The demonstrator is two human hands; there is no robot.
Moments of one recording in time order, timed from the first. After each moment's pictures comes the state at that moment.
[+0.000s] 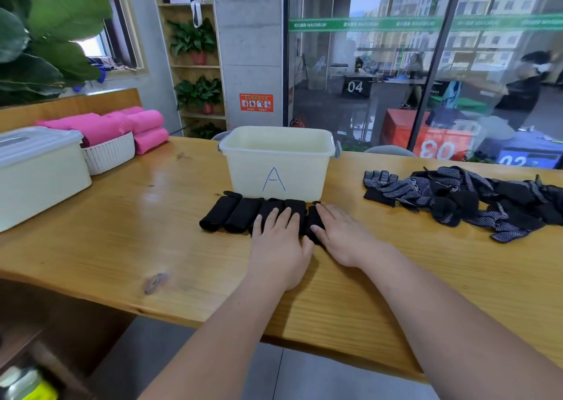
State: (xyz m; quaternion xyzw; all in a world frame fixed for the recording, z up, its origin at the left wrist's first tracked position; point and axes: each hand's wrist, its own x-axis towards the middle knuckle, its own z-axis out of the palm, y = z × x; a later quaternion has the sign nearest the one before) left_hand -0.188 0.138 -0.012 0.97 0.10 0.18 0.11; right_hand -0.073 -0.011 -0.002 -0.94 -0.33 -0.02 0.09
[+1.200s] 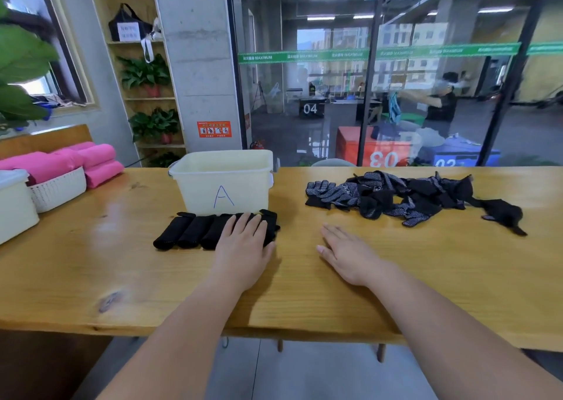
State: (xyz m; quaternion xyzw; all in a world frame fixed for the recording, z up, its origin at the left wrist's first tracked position) left_hand -0.193 0.112 0.003 0.97 -0.01 0.23 -0.07; right_hand -0.122 -0.155 0.002 -0.96 -0.25 0.00 0.07
